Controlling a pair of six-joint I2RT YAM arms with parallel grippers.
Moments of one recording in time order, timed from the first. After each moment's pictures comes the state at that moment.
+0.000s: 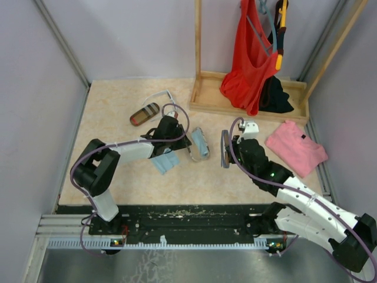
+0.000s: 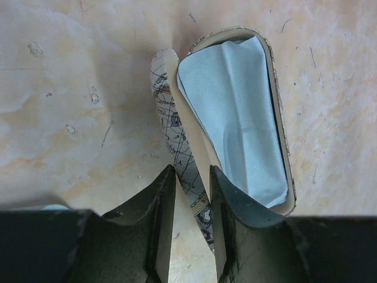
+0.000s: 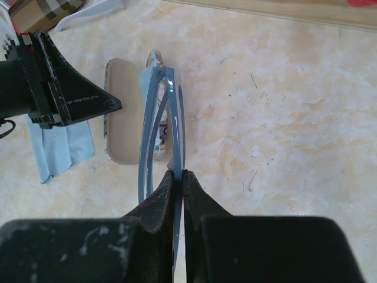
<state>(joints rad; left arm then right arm) -0.65 1.76 0.96 0.12 0.00 -0.74 0.74 0.82 0.63 -0.26 0.39 0.43</state>
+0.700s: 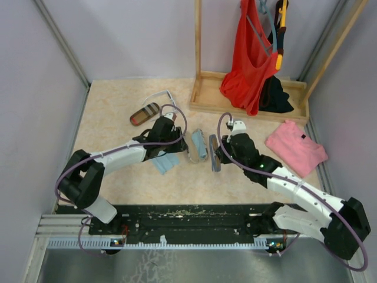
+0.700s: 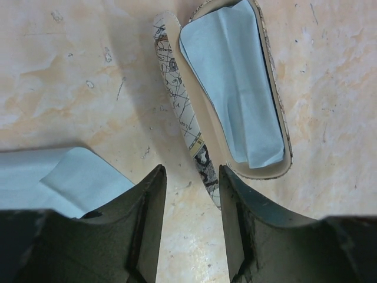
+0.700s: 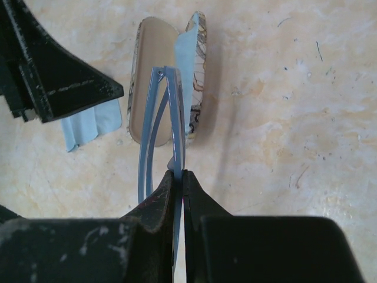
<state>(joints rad) -0.66 1.61 0.94 -0.06 -0.01 -0.63 0.73 0.95 0.64 -0.21 0.19 0.48</state>
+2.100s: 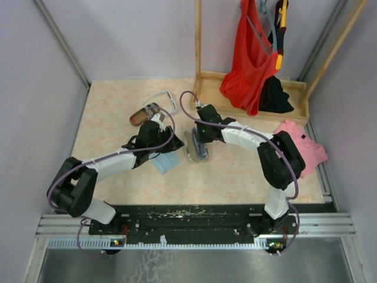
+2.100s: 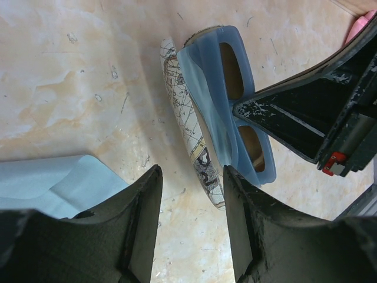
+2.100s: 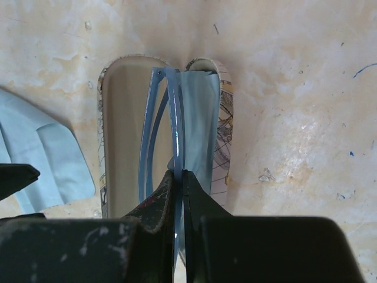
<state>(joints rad) -0.56 1.48 0.73 0.20 0.12 -0.69 0.63 1.80 1.24 -0.34 0.01 0.40</state>
